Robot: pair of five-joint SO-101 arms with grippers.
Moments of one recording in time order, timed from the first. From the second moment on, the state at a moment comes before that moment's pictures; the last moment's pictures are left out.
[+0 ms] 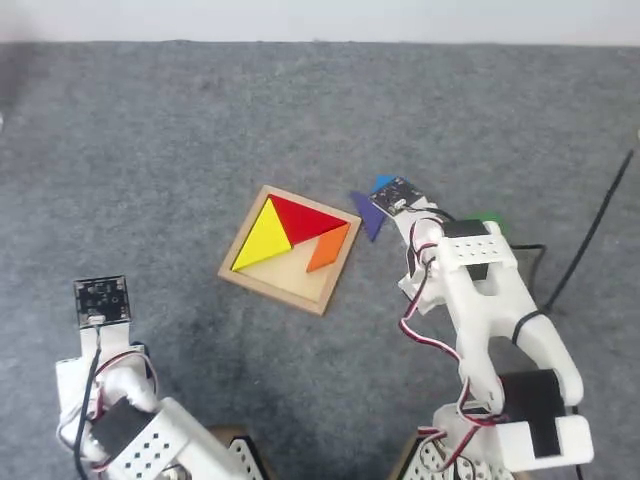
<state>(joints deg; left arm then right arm) -54.0 -103.1 97.1 72.0 -31.1 -10.9 -7.7 41.4 60.1 29.5</state>
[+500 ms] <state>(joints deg) -54.0 -103.1 97.1 72.0 -31.1 -10.0 -1.2 41.3 55.6 31.8</state>
